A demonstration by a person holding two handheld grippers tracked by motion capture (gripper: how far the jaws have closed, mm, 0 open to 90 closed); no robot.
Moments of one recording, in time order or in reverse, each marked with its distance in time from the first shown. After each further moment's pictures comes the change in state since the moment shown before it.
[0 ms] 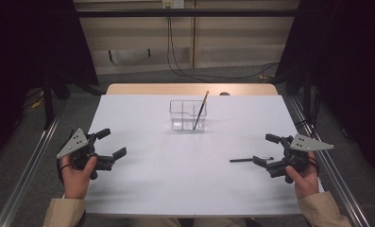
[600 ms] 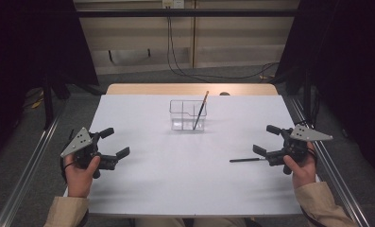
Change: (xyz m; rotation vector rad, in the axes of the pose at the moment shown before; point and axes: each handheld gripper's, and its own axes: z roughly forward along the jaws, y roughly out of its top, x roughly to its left) left arm -0.003 0.001 0.008 -0.002 -0.025 0.001; right arm -0.021 0.009 0.011 -0.026 -0.042 0.025
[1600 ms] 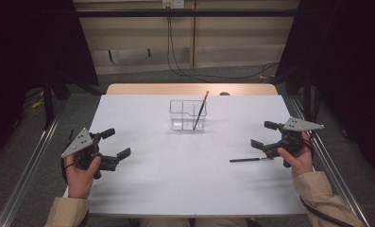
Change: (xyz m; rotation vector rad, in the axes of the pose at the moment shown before) left arm -0.004 0.000 0.000 -0.002 -0.006 -0.006; right arm -0.023 0.002 0.018 0.113 -0.004 -0.009
